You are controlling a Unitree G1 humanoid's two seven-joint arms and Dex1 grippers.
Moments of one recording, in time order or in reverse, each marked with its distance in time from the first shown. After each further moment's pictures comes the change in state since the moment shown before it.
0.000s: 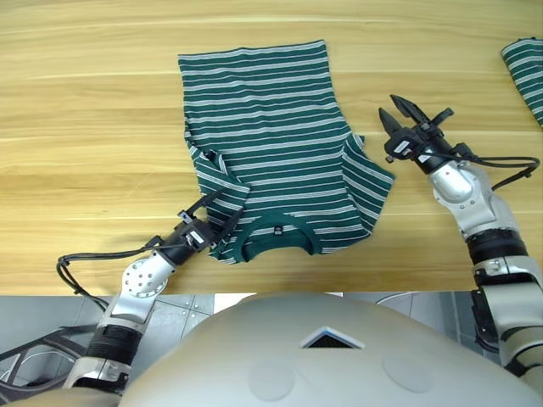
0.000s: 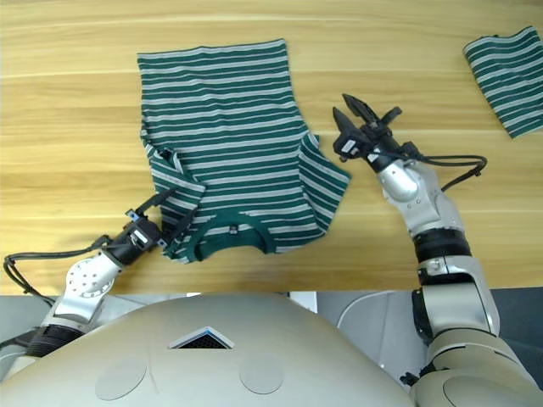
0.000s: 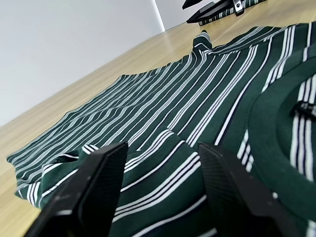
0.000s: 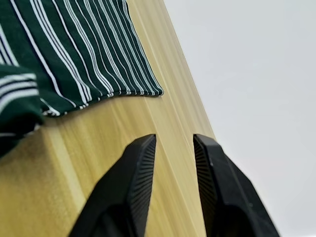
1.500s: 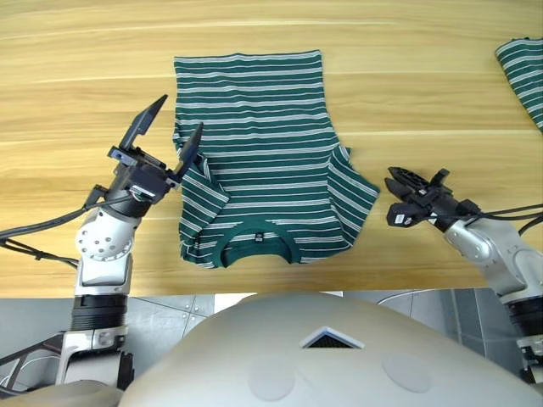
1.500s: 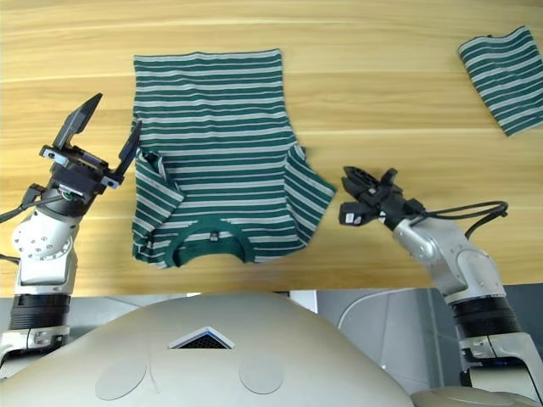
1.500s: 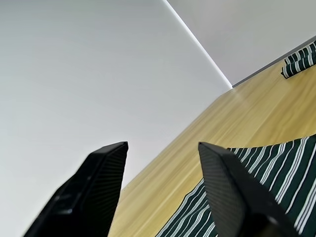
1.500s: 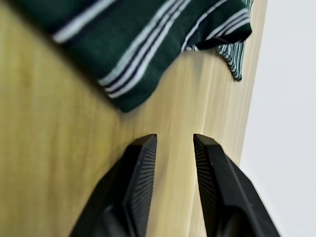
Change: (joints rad) left arm -0.202 -0.039 0.282 -0.181 0.018 -0.044 0.053; right arm 0.489 -0.234 -0.027 -0.550 -0.282 0.207 0.129
